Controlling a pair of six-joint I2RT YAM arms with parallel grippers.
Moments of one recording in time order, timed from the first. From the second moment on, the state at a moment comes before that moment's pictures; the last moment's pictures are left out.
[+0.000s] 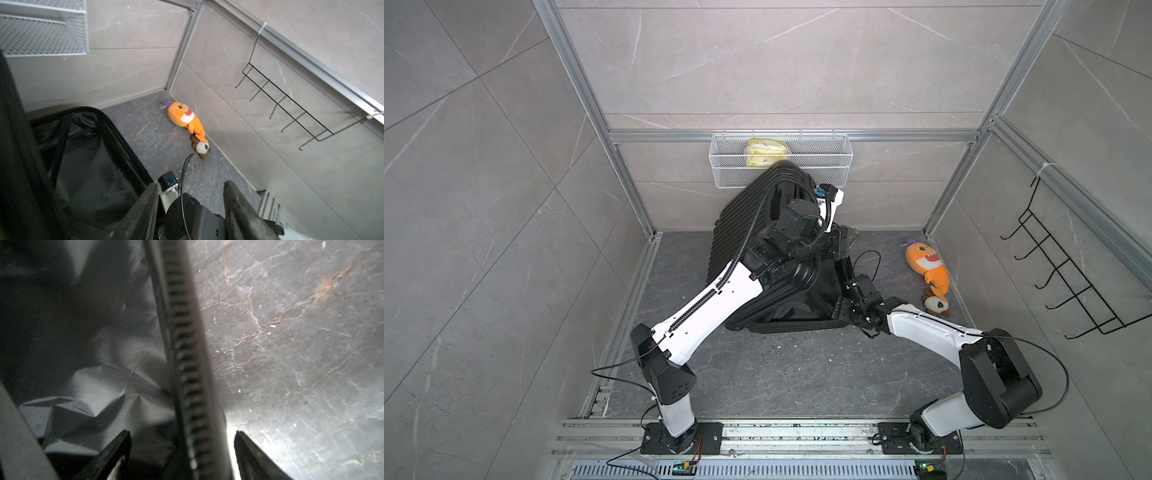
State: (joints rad) left arm -0.87 1.77 2.00 -0.52 0.17 -0.42; right arm 0.46 1.50 0.86 -0.38 0.13 0.68
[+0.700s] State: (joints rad) left arm -0.79 1.55 1.87 -0.71 -0.02 -0.31; right arm 0.43 1.14 0.85 -0.72 0.49 0.68
